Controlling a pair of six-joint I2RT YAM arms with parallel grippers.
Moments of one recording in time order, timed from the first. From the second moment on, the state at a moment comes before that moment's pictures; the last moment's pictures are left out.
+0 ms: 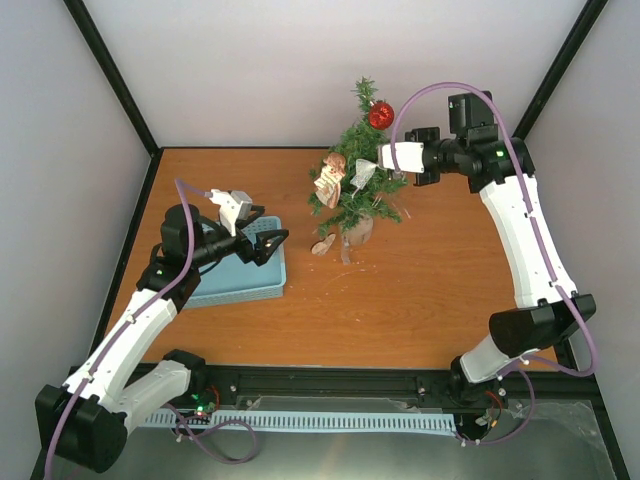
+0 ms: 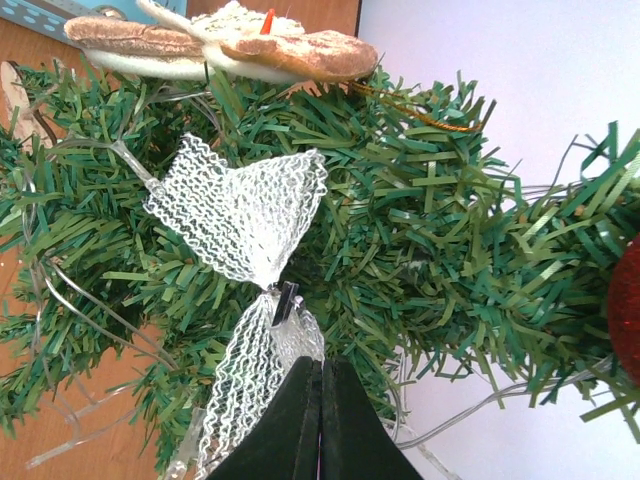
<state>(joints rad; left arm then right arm) -0.30 0.92 0.75 -0.06 0.64 -0.09 0.25 1.57 1.91 -1.02 -0.50 -1.48</state>
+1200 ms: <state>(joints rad) -0.30 0.92 0.74 -0.07 0.64 -0.07 0.25 1.66 2.01 -1.03 -0.44 -1.53</state>
